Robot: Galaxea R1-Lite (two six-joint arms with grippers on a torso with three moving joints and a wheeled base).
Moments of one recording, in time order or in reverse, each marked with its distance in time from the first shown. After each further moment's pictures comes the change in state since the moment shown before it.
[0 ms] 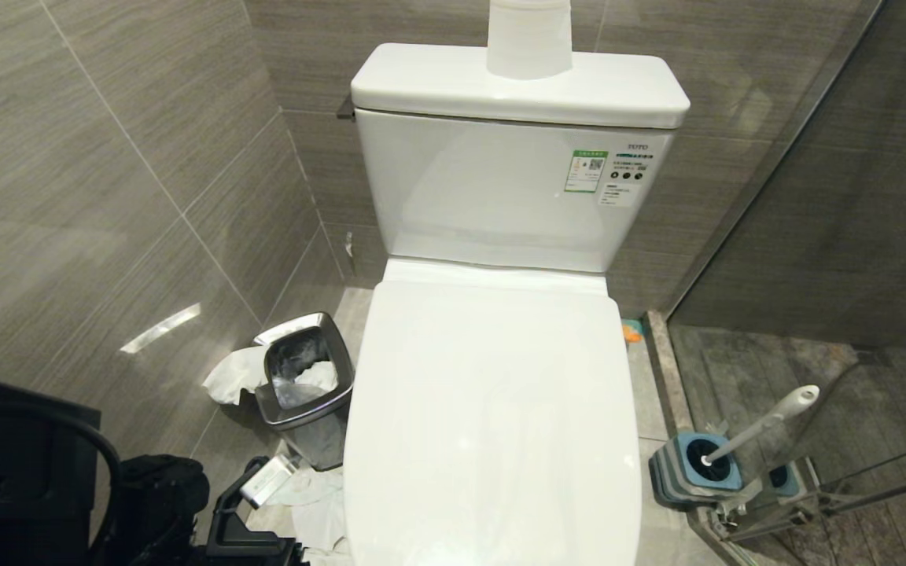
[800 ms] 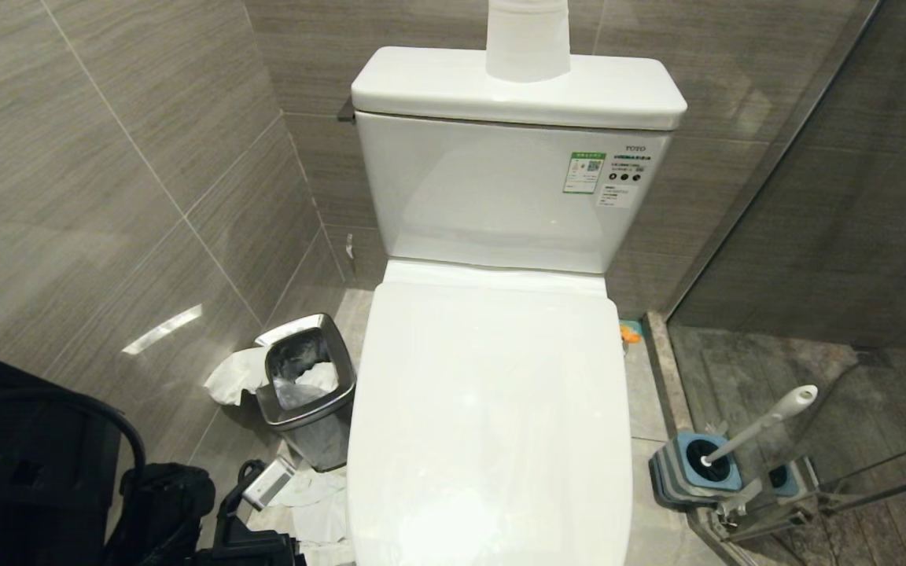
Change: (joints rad) left arm 0.045 0.094 -0.001 -0.009 0.183 0.101; right arm 0.000 0.000 0.000 0.000 0.000 0.000
